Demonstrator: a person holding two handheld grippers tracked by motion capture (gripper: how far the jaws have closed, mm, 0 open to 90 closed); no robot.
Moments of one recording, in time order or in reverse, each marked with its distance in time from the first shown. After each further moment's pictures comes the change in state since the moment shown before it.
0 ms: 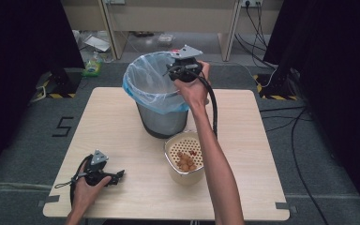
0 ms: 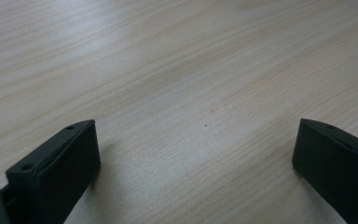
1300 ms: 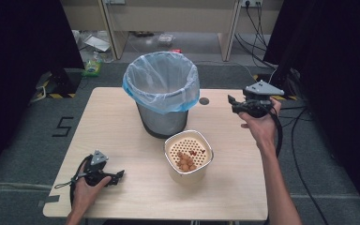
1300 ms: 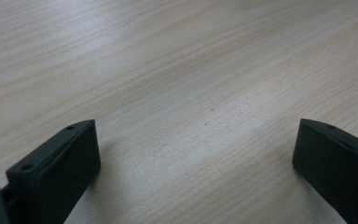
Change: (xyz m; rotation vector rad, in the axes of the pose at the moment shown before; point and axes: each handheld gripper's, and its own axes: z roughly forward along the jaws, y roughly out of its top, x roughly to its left) left arm 0.000 0.000 -0.001 0.001 0.002 0.000; right arm -0.085 -0.135 -0.130 0.088 -0.119 0.162
